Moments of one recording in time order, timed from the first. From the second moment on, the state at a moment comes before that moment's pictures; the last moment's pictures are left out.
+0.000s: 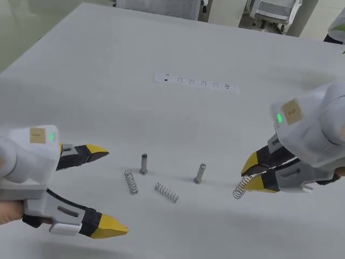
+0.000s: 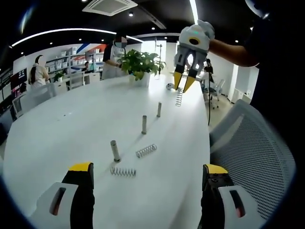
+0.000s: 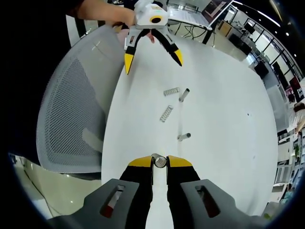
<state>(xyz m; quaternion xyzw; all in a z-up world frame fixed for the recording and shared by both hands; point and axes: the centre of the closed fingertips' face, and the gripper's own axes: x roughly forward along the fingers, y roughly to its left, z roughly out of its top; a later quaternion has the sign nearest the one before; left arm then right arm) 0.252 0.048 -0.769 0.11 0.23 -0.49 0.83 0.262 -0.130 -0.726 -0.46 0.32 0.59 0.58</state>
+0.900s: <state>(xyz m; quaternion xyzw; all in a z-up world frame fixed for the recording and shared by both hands) 0.255 0.058 -0.773 0.11 0.24 -0.48 0.84 0.284 -0.172 -0.722 -0.47 0.34 0.55 0.60</state>
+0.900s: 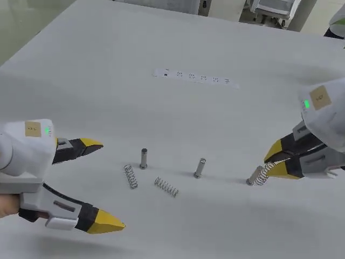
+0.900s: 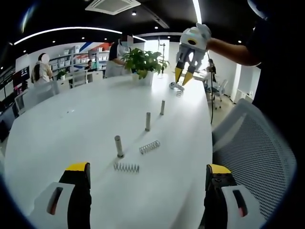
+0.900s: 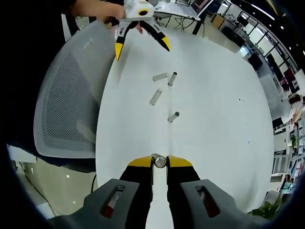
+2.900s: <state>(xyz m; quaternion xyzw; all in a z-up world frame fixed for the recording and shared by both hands) 0.248 0.062 -0.778 0.12 0.25 -0.47 0.84 0.333 -0.189 -0.749 -0.48 0.34 0.51 0.63</state>
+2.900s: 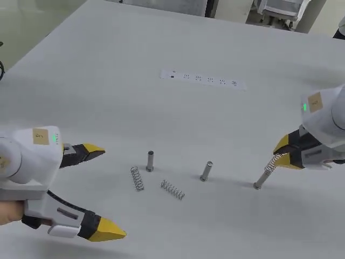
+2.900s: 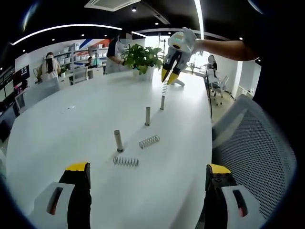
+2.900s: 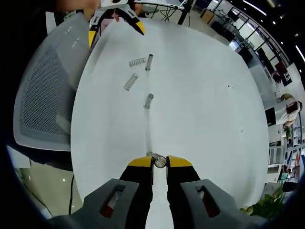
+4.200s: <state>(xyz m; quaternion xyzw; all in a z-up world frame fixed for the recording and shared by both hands) 0.246 0.067 -0.780 0.12 0.26 -0.46 0.84 0.337 -0.193 -0.771 -0.47 0.35 0.51 0.62</state>
